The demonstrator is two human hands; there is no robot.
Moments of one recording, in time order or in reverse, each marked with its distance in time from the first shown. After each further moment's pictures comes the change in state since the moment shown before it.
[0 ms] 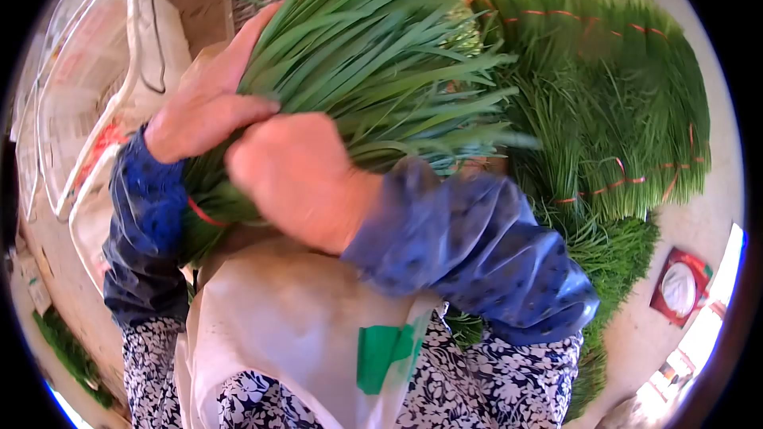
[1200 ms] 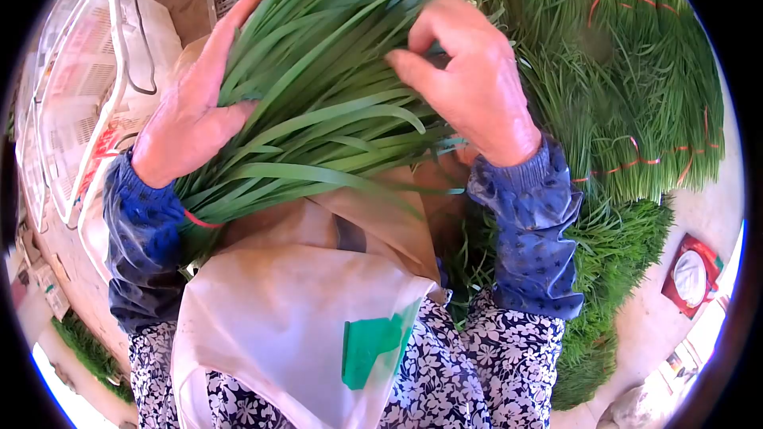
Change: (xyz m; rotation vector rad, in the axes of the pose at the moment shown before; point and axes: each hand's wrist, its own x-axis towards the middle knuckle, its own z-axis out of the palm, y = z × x) left_hand -0.006 0.001 0.003 0.206 0.086 -0.140; right_hand -0.035 0.097 -0.082 -0.009 0.305 0.308
